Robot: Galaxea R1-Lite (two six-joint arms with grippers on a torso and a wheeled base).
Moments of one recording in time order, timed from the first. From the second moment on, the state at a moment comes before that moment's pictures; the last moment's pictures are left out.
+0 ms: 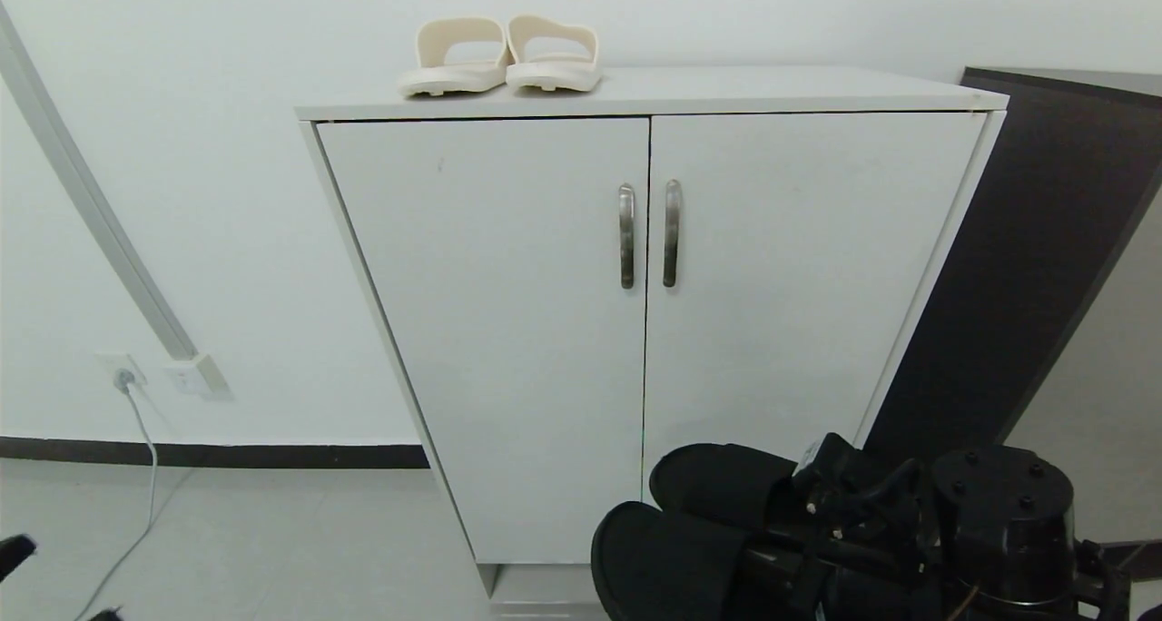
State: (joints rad) left arm -0.01 0.47 -0.28 -0.16 -0.34 -0.13; right arm 0.78 1.72 -0.32 -1.05 0.12 -0.03
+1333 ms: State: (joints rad) left arm -0.75 1.53 -1.06 -0.46 -0.44 -0.34; right arm 0.82 1.76 -0.30 -1.11 0.11 -0.03
